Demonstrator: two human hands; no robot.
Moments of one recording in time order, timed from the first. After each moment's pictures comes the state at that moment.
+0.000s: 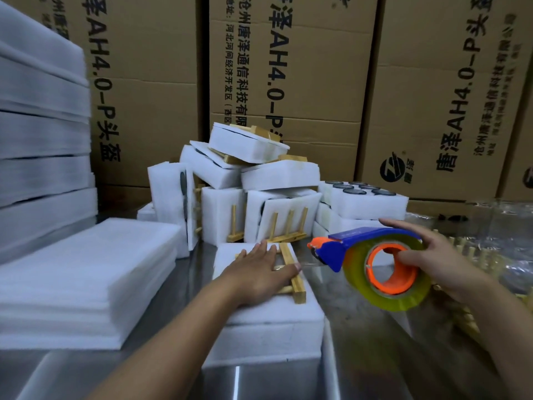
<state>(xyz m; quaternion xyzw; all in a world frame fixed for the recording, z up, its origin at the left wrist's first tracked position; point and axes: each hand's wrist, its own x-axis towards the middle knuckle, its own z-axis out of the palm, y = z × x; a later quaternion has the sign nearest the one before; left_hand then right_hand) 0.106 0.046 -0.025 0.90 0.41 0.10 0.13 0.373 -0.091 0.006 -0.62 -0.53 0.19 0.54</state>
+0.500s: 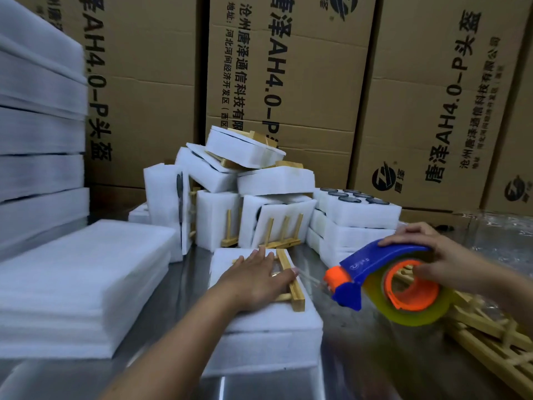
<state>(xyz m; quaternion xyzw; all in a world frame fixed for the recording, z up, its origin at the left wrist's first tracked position) 0.108 0.050 -0.028 0.90 0.40 0.11 0.14 0.385 -0.109 0.038 -0.69 -0.64 0.12 0.33</state>
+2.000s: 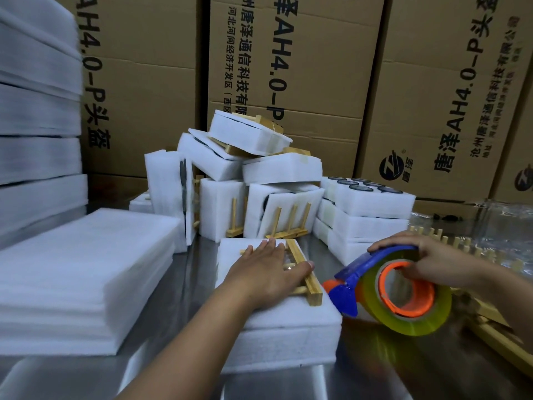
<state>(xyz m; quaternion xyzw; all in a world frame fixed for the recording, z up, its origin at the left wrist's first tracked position) 0.105 0.046 -0.029 0.90 0.39 0.13 0.14 0.370 -0.075 0.018 -0.72 -0.61 0.18 0.28</state>
